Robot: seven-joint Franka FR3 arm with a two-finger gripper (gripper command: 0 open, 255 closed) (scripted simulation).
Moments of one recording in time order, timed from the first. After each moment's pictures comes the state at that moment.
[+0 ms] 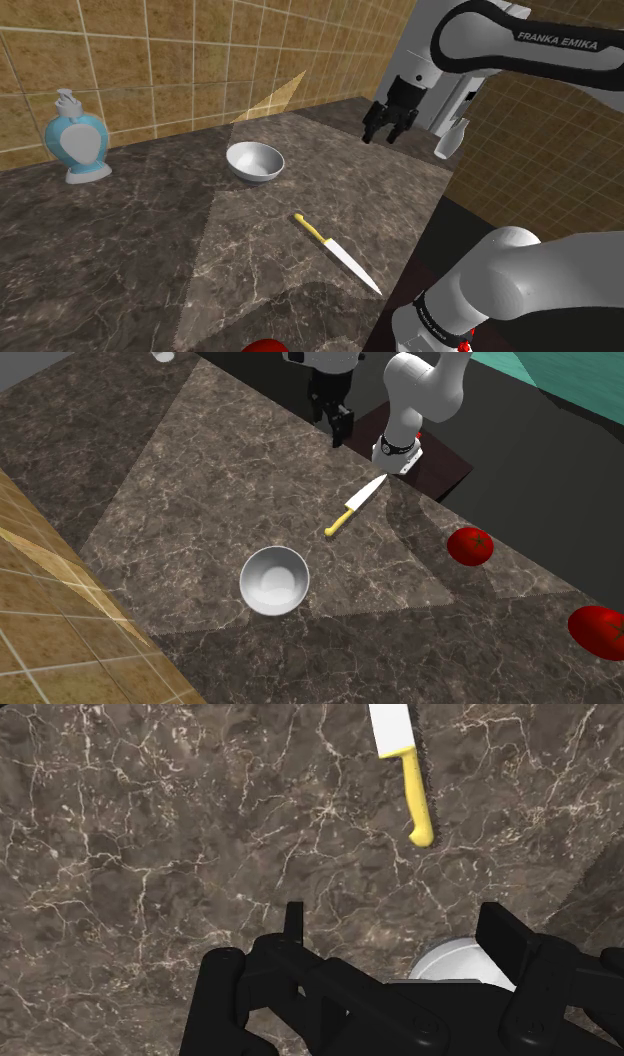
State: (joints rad) arm -0.01 -0.63 0.00 -2.37 0.03 1.78 0.17
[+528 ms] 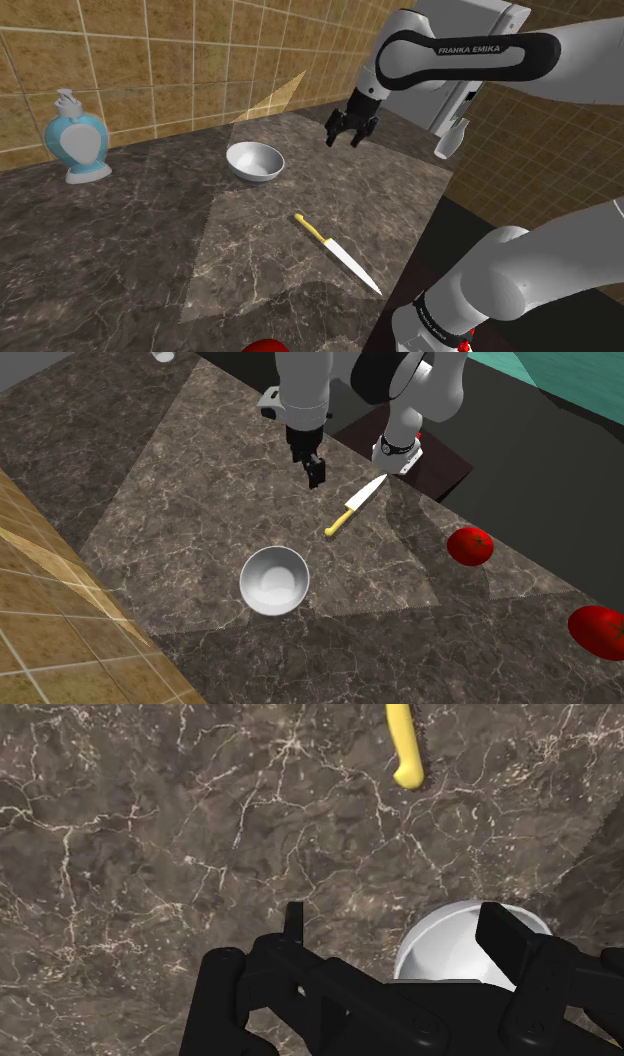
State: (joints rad) arm 0.01 -0.36 0.03 -2.33 0.06 2.03 0.21
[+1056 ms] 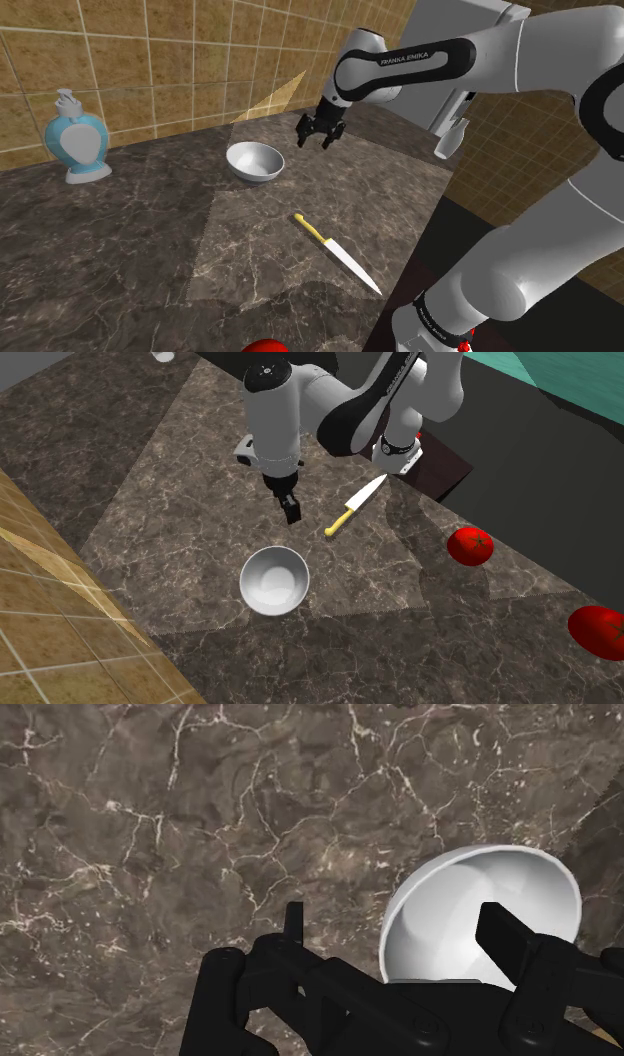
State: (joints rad) arm 0.02 -0.07 0.04 -2.19 0.09 2.21 0.23
